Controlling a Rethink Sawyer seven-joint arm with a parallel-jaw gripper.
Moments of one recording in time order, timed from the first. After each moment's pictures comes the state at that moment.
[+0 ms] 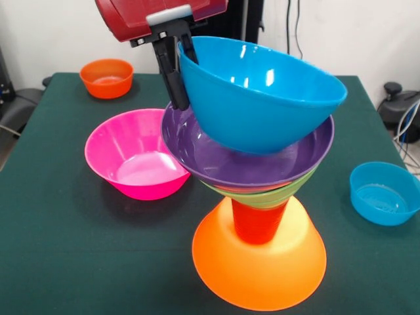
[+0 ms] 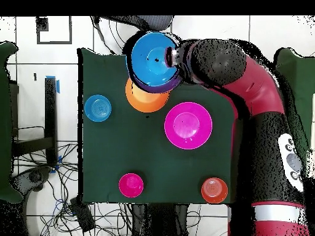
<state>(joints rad) -0.50 -0.69 0.29 1.32 0.23 0.75 1.17</state>
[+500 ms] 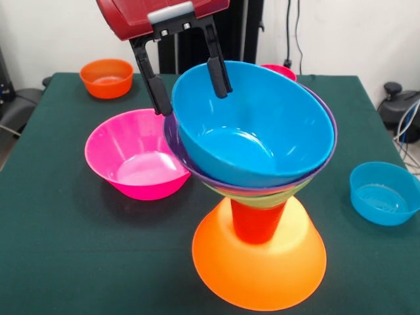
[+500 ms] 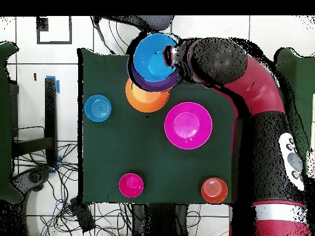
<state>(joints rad) -0.51 -0.69 0.31 1.32 0.24 0.75 1.17</state>
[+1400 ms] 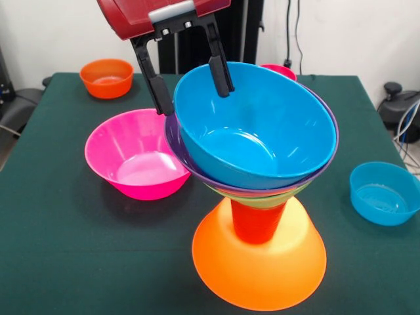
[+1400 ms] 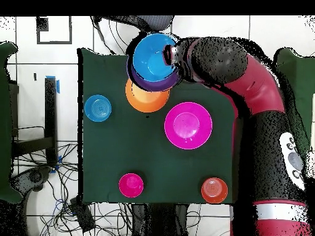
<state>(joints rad) -0.52 -0.69 0.32 1.32 0.24 0.75 1.17</state>
